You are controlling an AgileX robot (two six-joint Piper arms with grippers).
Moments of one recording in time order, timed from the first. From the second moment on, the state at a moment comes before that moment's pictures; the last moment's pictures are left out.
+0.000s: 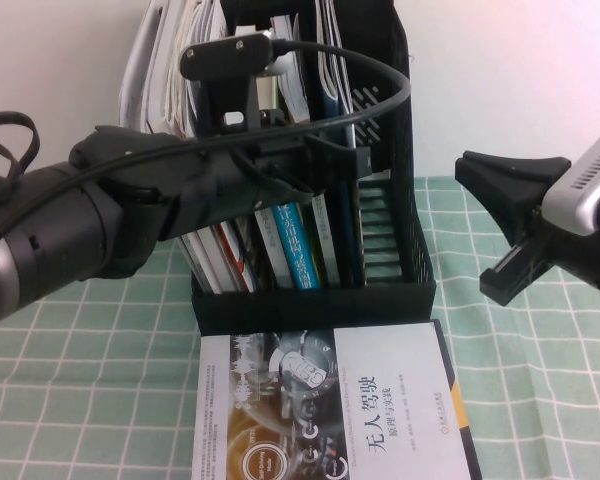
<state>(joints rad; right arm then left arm) 0.39 1.32 -0.62 -0.54 -0.66 0.19 -0.55 1.59 -1.17 -1.25 0.15 0.82</state>
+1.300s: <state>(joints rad) 0.45 1.80 -0.81 -0.41 -0.88 0.14 -0.55 1.60 -1.17 -1.40 0.23 0.75</state>
